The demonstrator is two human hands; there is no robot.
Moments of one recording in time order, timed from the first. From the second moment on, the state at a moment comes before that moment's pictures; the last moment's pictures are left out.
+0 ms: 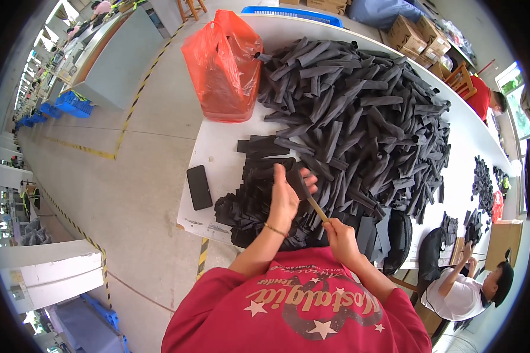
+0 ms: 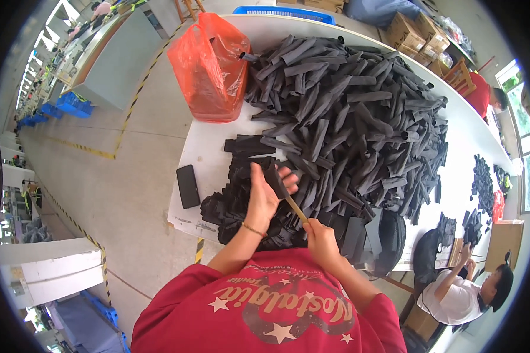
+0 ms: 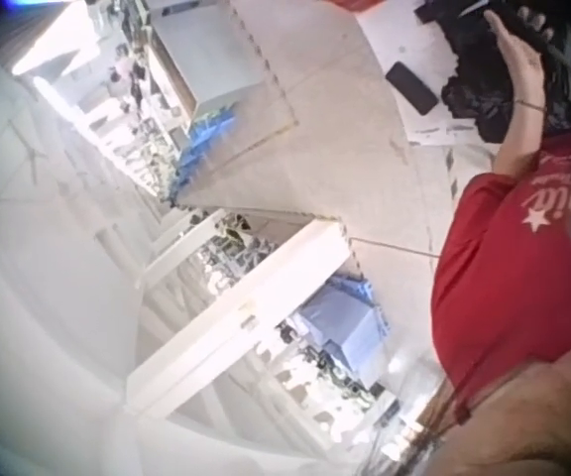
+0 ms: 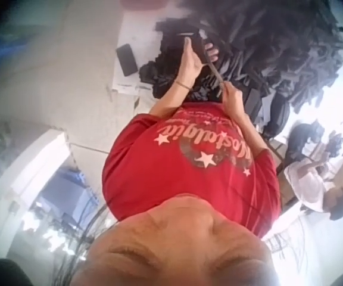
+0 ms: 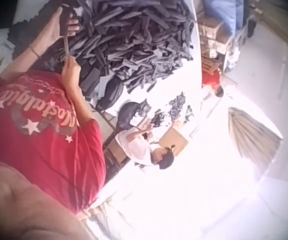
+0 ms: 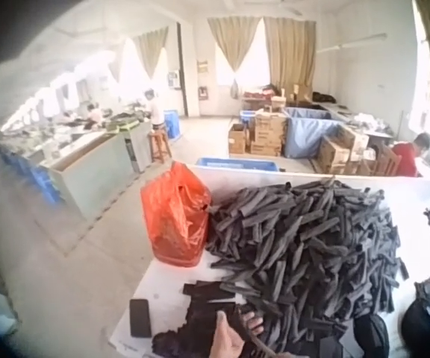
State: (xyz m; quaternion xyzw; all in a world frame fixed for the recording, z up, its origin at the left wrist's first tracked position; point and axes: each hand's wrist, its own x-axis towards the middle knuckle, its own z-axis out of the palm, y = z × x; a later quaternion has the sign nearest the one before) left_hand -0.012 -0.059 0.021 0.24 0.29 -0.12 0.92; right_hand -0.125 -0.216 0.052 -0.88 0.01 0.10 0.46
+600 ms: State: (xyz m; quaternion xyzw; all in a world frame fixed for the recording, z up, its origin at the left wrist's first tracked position) left_hand 0.017 -0.049 -0.021 0.23 0.38 -0.05 0.90; right_hand -0.056 -0.179 0.040 -0.83 -0.08 -0.07 0.55
